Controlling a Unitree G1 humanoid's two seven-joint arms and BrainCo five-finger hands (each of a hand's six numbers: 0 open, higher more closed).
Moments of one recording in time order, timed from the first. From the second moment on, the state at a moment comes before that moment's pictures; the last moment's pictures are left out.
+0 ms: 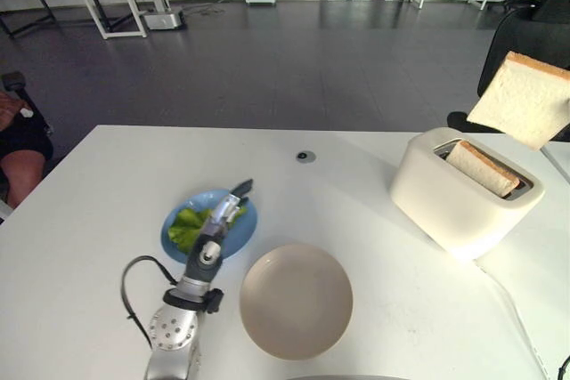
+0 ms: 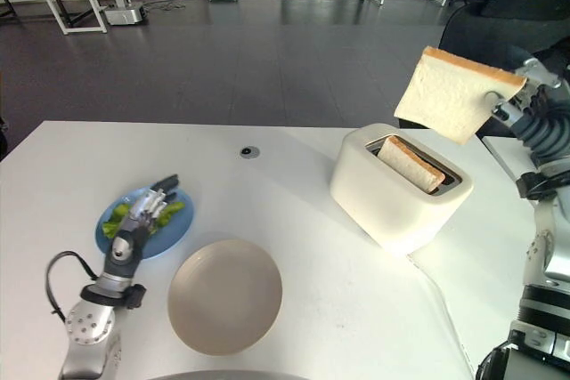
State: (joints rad) left arm 0.25 0.26 0.11 -0.16 -0.09 -0.54 -0.25; right arm -0.27 -0.78 -0.48 0.02 0.42 -0.06 0.42
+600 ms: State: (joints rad) left arm 0.14 0.55 0.28 0.12 0.50 -0.45 0.07; right arm -0.26 -0.65 0.24 -0.30 0.31 0.16 0.86
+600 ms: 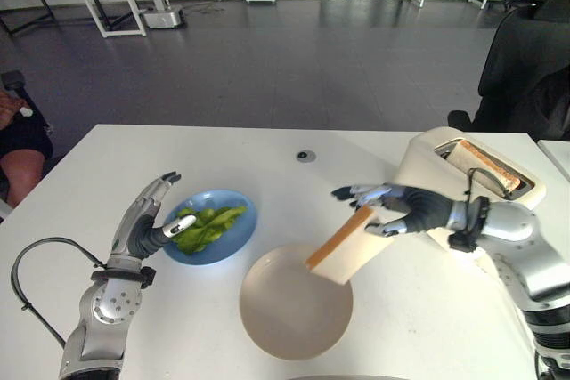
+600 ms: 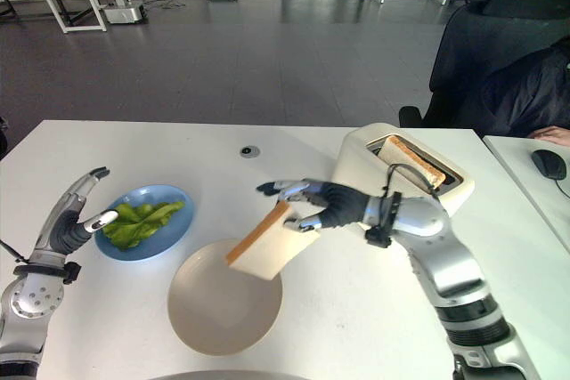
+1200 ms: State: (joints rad) left arm 0.12 0.65 0.12 0.26 0.67 -0.38 0.19; right arm -0.29 -0.43 0.45 -0.14 -0.05 0.02 0.71
